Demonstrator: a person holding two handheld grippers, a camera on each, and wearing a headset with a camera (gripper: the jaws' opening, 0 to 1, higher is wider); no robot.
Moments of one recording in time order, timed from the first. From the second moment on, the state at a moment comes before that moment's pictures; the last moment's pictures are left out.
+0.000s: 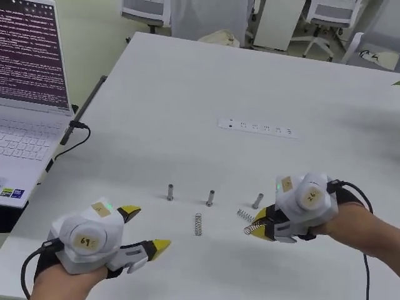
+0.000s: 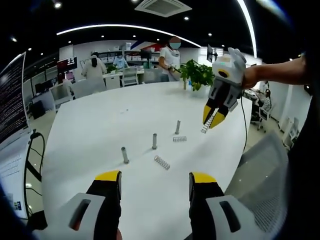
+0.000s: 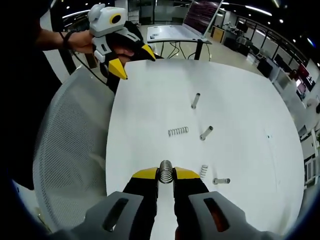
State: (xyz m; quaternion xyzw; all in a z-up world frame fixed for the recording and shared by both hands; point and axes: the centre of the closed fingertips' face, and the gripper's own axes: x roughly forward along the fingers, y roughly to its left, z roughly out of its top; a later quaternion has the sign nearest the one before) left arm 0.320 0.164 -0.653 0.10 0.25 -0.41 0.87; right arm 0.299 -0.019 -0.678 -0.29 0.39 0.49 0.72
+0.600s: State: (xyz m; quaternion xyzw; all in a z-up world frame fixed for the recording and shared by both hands) left arm 0.328 0.177 -0.654 0.09 0.25 -0.39 0.88; right arm 0.342 0.010 -0.679 -0.31 0.39 0.51 0.71
